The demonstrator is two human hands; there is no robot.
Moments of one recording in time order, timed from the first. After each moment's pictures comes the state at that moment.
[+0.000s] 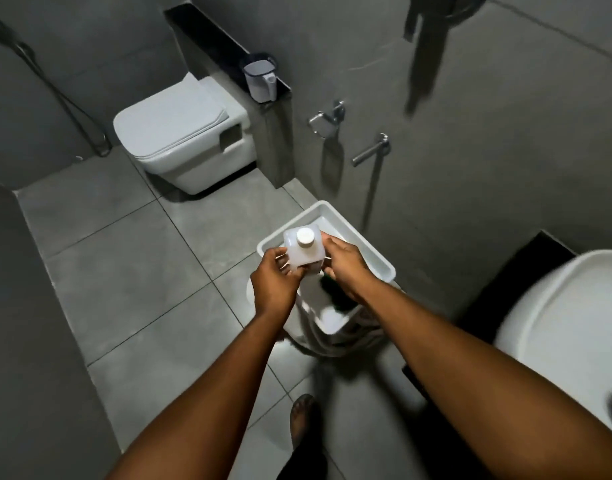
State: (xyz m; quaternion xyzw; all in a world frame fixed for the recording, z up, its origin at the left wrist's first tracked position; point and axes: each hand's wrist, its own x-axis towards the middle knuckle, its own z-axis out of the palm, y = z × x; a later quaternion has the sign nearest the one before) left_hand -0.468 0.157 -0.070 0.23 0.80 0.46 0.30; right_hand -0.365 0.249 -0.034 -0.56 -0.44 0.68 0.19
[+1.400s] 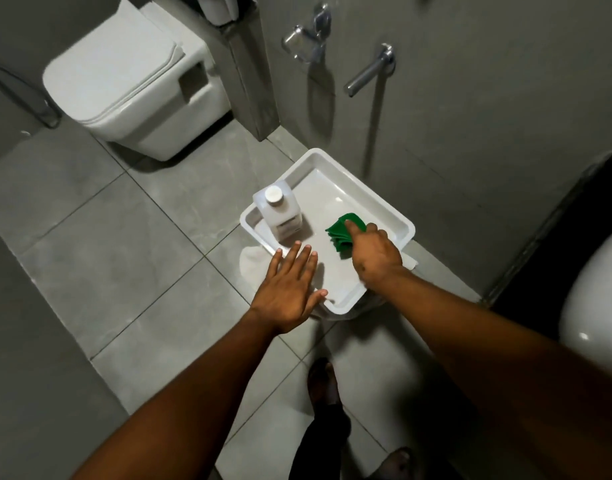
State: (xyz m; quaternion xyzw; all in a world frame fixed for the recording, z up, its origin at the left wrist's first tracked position) left_hand -0.488 0.146 -0.194 0.73 0.66 -0.07 0.19; right_hand -0.326 0.278 -0.165 -0.56 -0.78 0.22 -0.17
